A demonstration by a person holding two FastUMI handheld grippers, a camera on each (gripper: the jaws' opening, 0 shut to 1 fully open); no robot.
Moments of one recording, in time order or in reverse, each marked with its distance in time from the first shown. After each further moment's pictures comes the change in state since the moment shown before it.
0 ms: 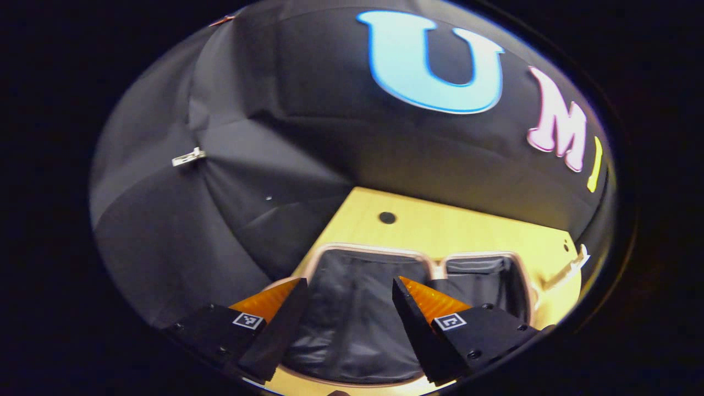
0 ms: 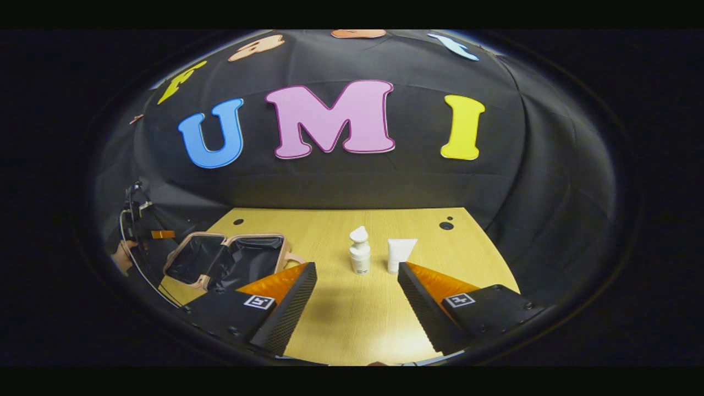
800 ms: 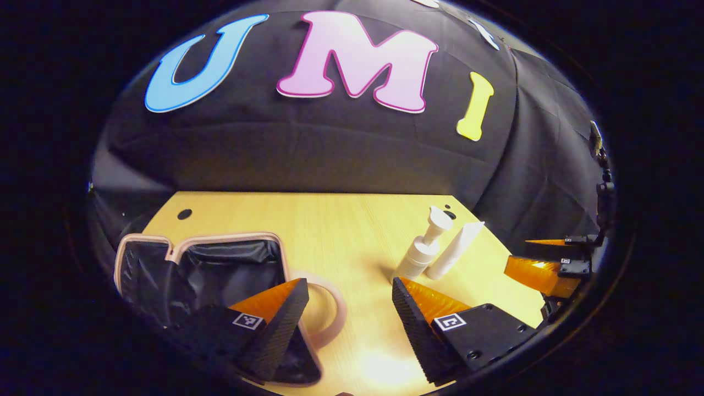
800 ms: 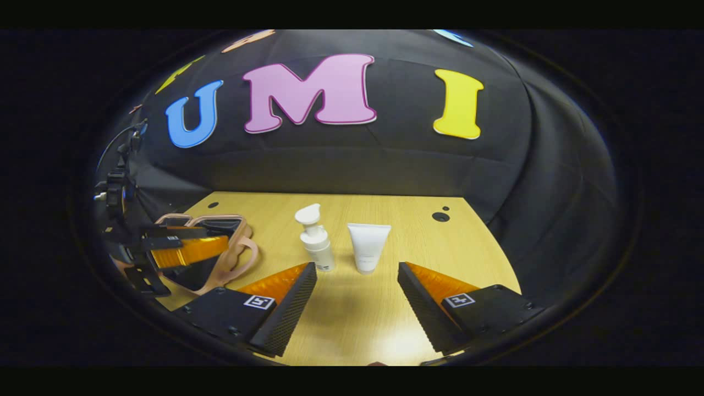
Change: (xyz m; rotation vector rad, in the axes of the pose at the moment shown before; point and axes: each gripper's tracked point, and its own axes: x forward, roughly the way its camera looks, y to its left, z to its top) left arm -0.023 -0.421 -0.100 0.177 0.057 -0.451; right arm 0.103 -0.087 -0.067 -0.021 0.066 0.005
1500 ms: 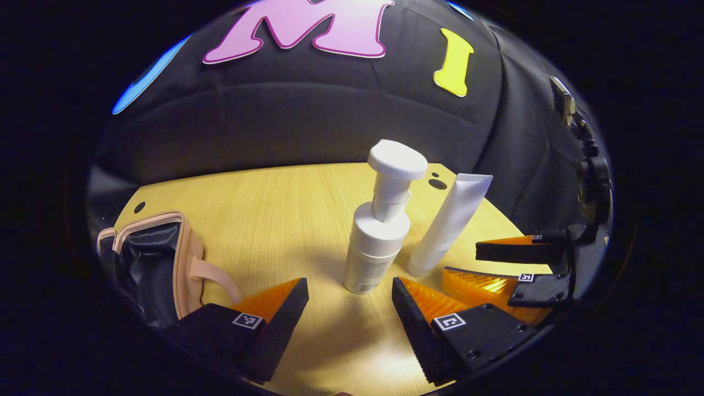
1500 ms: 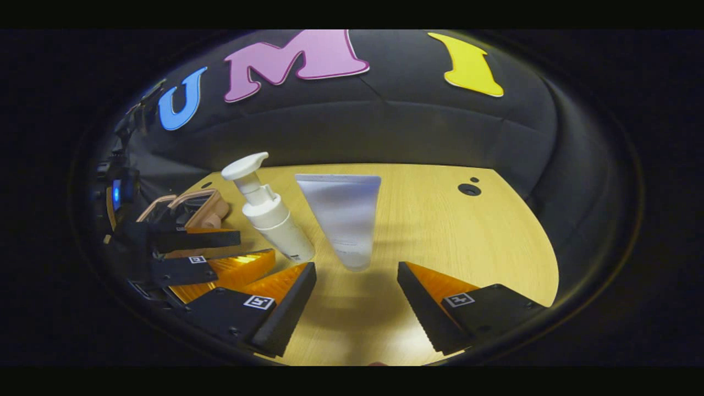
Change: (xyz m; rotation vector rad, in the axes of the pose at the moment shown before) left arm 0.105 -0.073 -0.040 0.106 0.076 -0.025; right arm 0.100 -0.024 -0.059 -0.013 0.114 0.110
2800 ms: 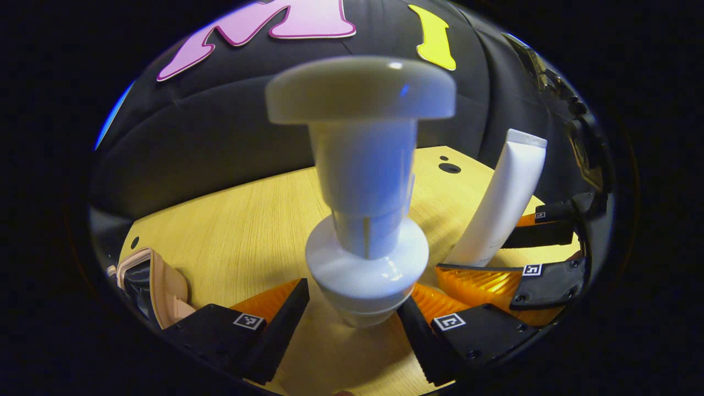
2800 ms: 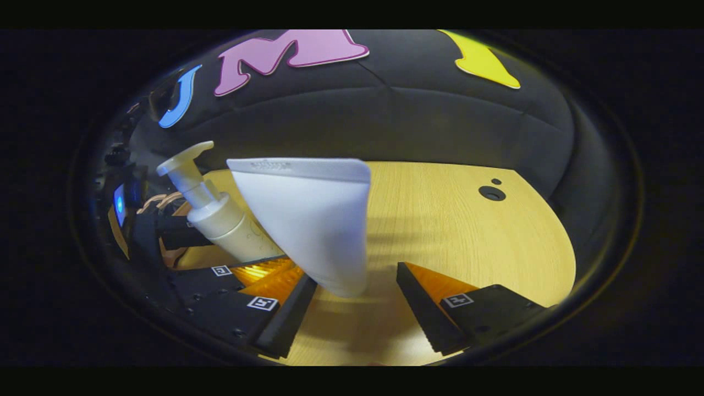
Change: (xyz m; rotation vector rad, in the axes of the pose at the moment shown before) left arm 0.071 0.009 0.007 0.140 -0.007 0.027; right arm 0.062 -0.006 0.004 0.012 -0.014 0.041
